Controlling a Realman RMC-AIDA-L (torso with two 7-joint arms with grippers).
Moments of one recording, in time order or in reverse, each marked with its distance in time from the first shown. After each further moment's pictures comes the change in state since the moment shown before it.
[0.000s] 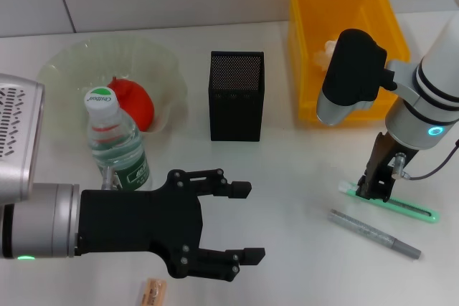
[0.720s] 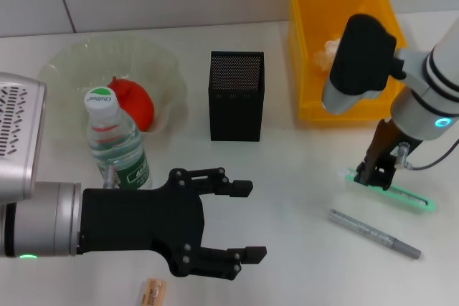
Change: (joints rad) left arm -0.003 -0.002 0.002 0.000 0.000 -0.005 0.000; right arm -0.043 0.001 0.005 -0.117 0.000 -0.019 0.008
